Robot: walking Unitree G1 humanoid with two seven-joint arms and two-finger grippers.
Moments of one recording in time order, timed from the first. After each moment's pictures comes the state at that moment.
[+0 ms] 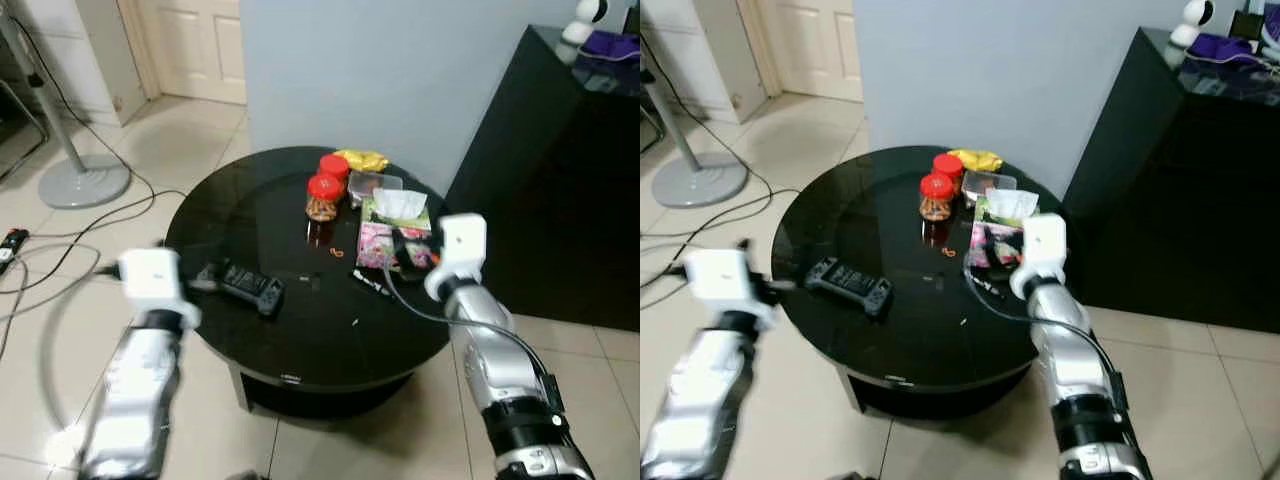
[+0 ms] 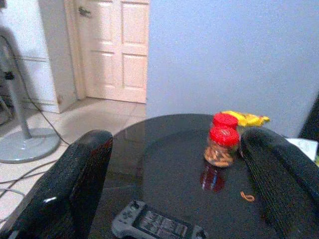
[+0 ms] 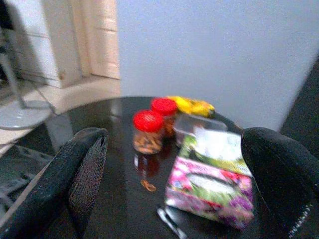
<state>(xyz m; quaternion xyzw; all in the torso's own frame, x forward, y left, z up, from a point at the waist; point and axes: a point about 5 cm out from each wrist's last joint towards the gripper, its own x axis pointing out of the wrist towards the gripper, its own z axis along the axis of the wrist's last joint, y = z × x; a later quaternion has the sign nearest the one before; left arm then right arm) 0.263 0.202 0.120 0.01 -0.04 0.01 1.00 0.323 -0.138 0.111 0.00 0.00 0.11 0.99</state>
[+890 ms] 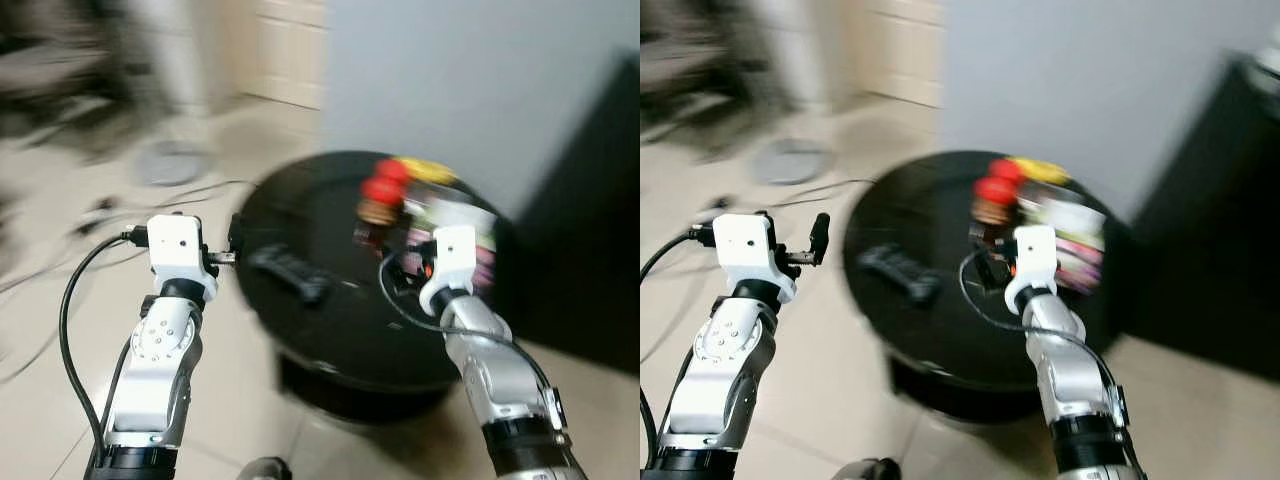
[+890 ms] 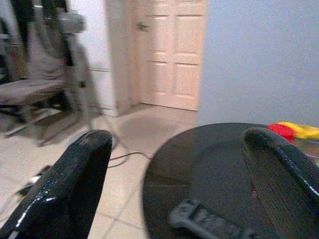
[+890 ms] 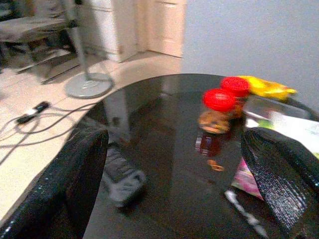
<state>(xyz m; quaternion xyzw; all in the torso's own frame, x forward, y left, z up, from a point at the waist) 0.286 0.176 0.142 0.04 -0.04 0.00 1.00 0.307 -0.133 0.098 0.02 0.07 0.11 0.99</state>
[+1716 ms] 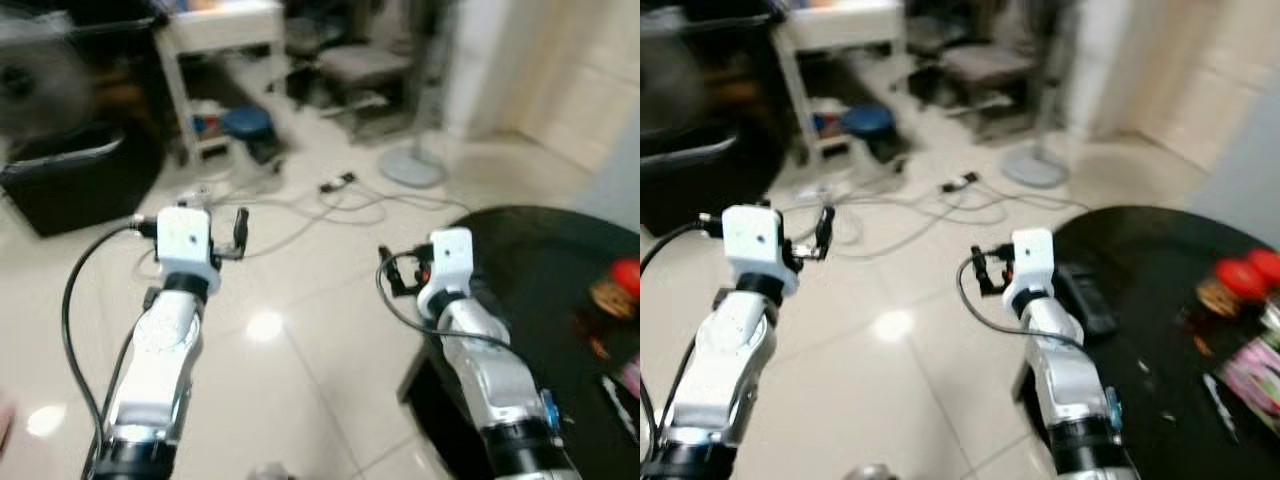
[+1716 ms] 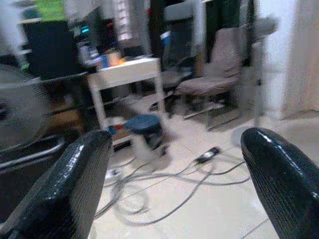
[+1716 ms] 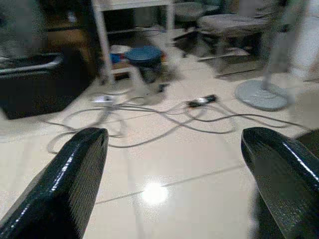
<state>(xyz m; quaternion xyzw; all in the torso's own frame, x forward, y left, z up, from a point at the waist) 0.289 0.176 0.146 0.08 -0.06 -0.01 1.00 0.306 -0.123 0.096 0.02 0.08 0.12 0.99</state>
